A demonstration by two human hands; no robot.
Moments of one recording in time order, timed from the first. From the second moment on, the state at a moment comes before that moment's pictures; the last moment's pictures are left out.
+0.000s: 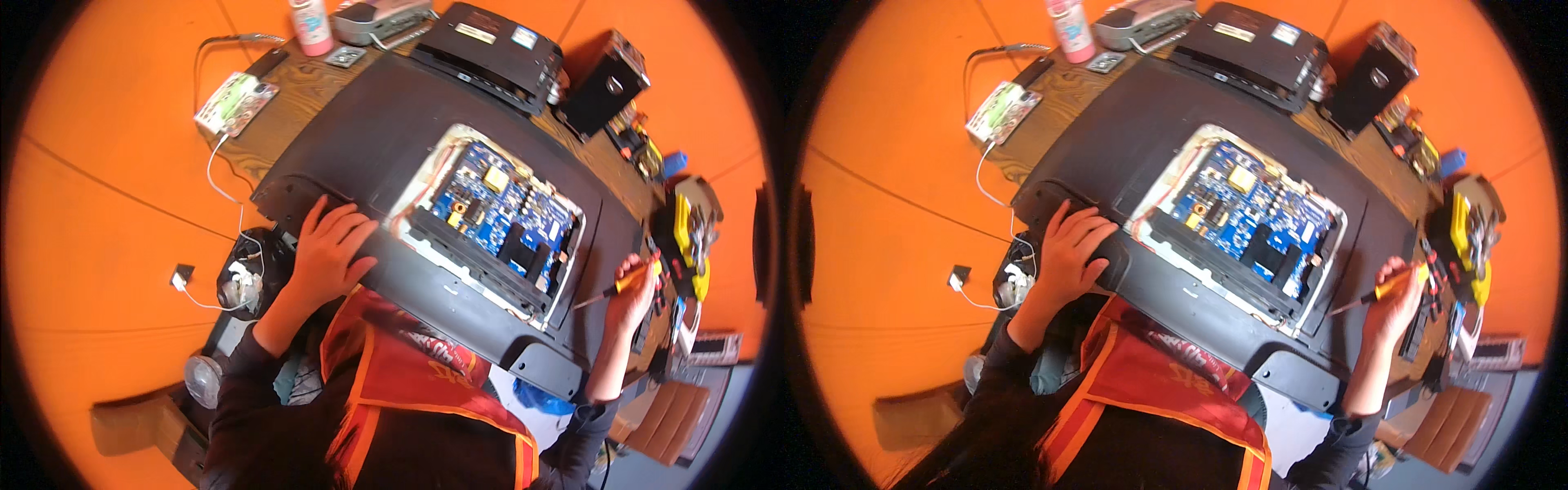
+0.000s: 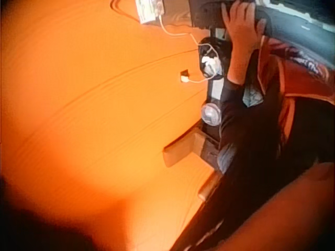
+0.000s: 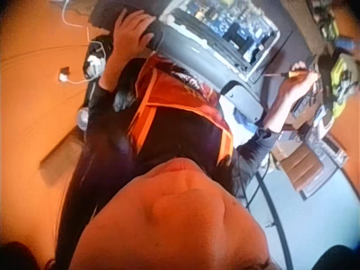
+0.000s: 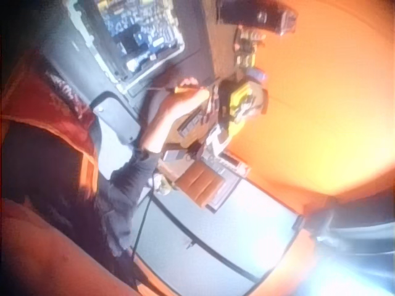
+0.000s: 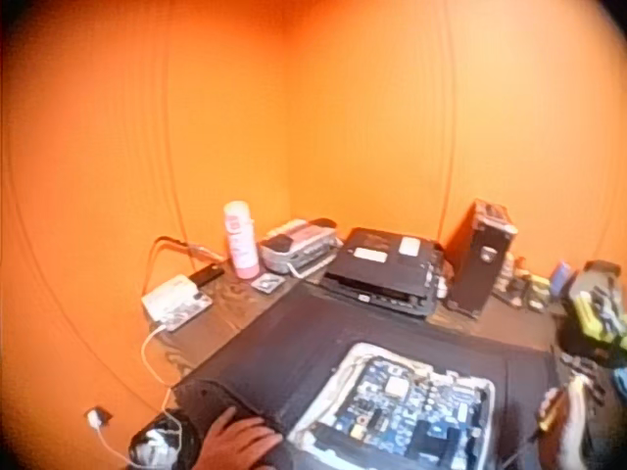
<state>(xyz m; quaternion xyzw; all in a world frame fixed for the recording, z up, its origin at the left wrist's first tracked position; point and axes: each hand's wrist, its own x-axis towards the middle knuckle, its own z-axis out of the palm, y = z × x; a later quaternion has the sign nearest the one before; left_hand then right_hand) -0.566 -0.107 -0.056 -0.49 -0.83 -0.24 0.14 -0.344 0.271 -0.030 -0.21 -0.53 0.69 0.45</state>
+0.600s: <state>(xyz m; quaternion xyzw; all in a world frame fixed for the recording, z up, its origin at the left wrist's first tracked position) -0.572 -0.106 -0.076 -0.47 -0.76 -0.39 0.22 -0.382 0.231 0.005 -0.14 -0.59 0.69 0.39</state>
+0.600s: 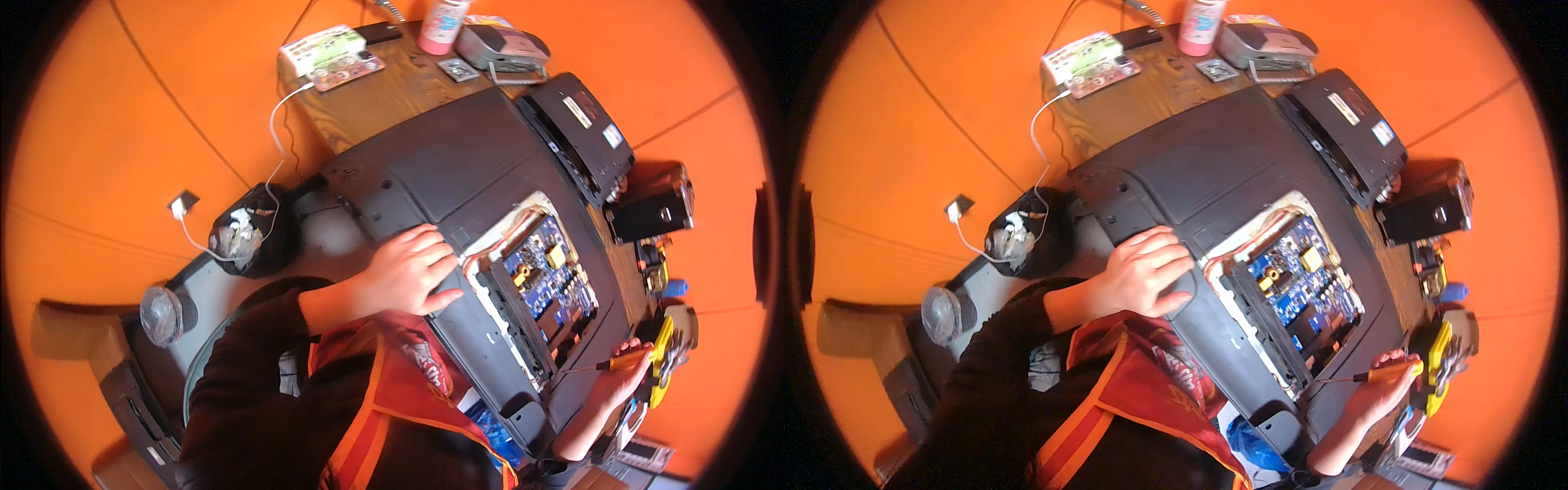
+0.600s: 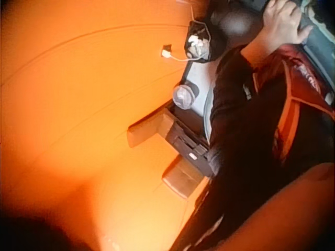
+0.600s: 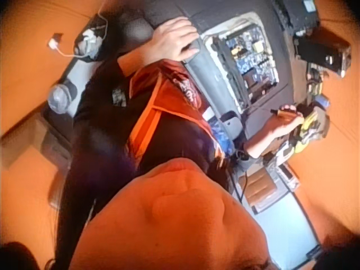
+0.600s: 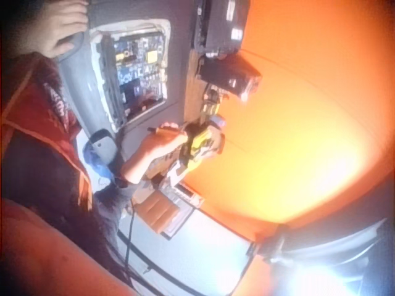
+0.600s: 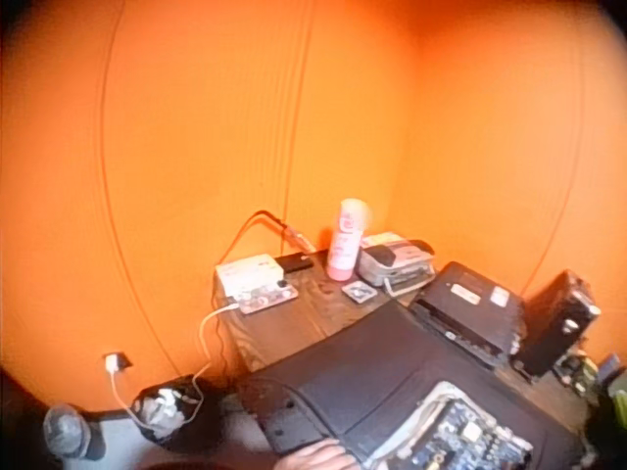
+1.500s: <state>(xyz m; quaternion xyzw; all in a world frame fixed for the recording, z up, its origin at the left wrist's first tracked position) -0.566 -0.098 -0.095 -0.41 -0.76 -0.43 0.26 -0.468 0.166 0.020 -0.11 -0.71 0.60 0.36</state>
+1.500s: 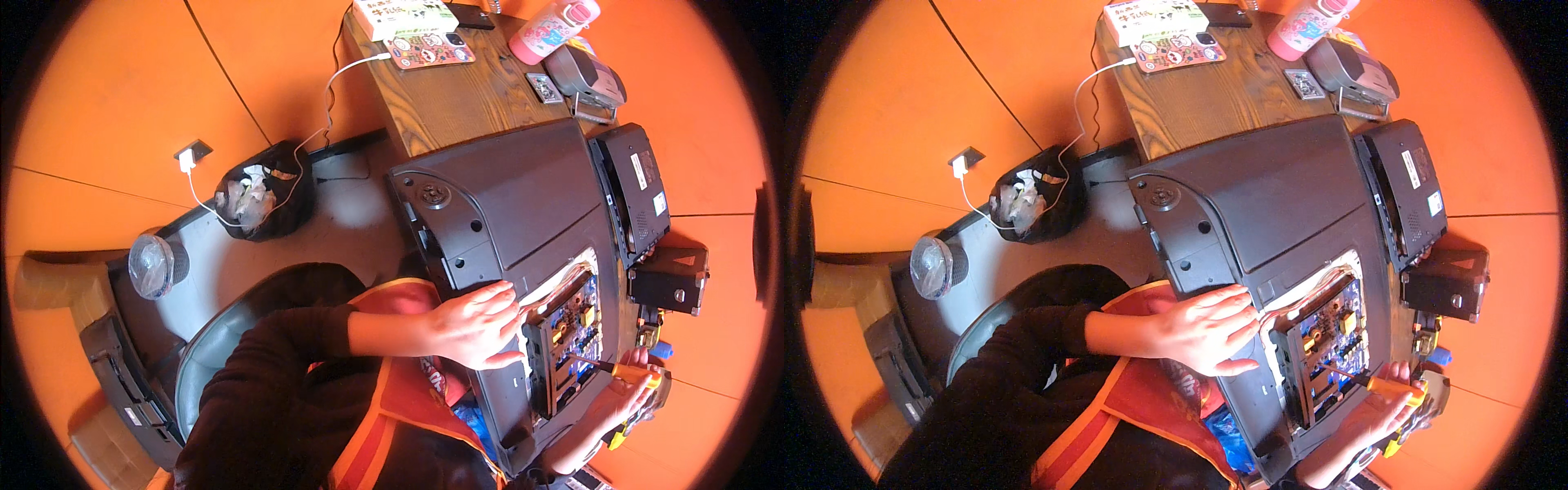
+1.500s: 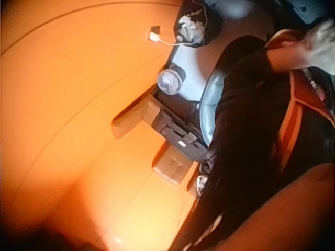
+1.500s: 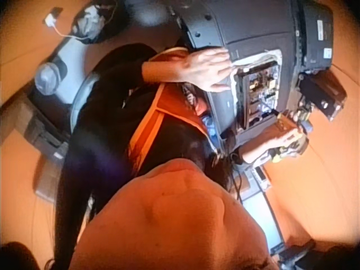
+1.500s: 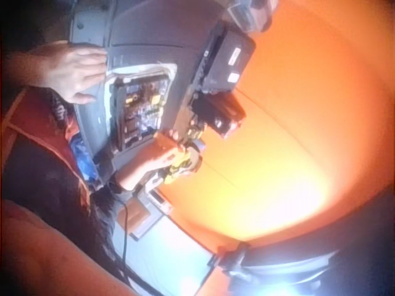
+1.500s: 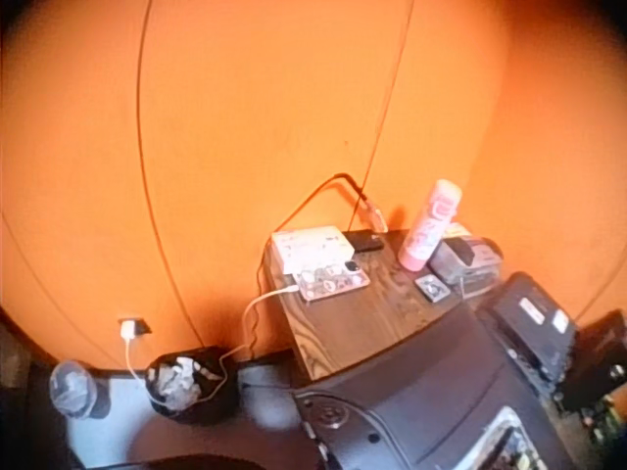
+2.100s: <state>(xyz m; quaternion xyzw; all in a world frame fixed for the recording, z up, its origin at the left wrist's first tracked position) -0.566 -0.098 -0.093 -0.40 -0.77 -0.43 0.26 -0.465 0.160 0.021 -0.18 -0.68 0.58 0.42</state>
